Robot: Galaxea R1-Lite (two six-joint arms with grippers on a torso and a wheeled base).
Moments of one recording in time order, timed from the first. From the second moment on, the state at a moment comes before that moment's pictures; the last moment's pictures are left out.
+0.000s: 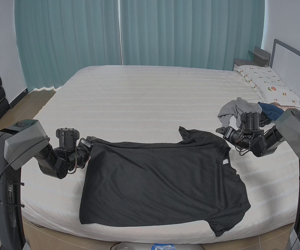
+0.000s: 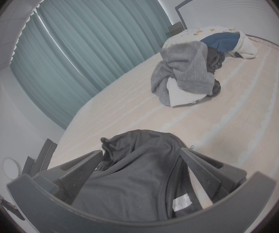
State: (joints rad) left arm -0.10 2.41 -1.06 -0.85 -0.04 -1.14; right arm 0.09 2.41 -1.31 -0.62 0.03 0.60
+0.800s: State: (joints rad) left arm -0.11 2.41 -1.06 -0.85 -0.03 -1.11; right arm 0.03 2.60 -1.48 -0.56 0.01 0.60
